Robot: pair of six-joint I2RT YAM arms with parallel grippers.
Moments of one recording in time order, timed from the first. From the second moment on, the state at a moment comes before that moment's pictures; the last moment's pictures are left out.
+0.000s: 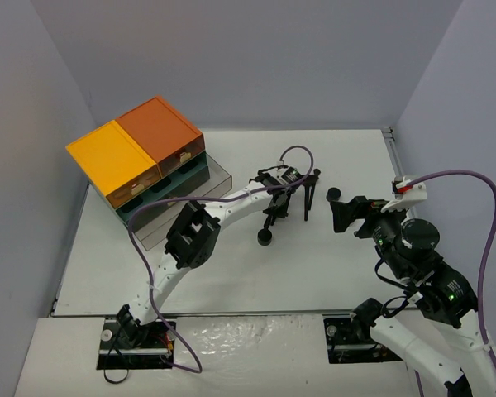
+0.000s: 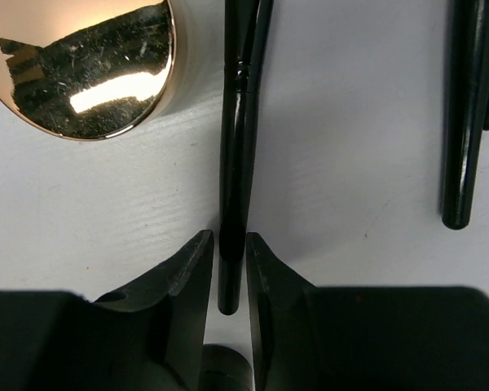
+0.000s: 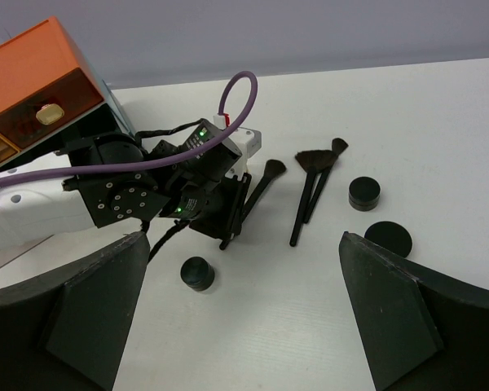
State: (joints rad) left arm -0.86 2.39 2.09 -0.81 -0.21 -0.52; right arm 0.58 0.55 0.99 -0.60 0.33 0.31
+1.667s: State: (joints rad) left arm -0.32 1.48 1.50 -1.06 -0.14 0.01; right arm 0.49 1.18 0.99 -0.53 0.33 0.47
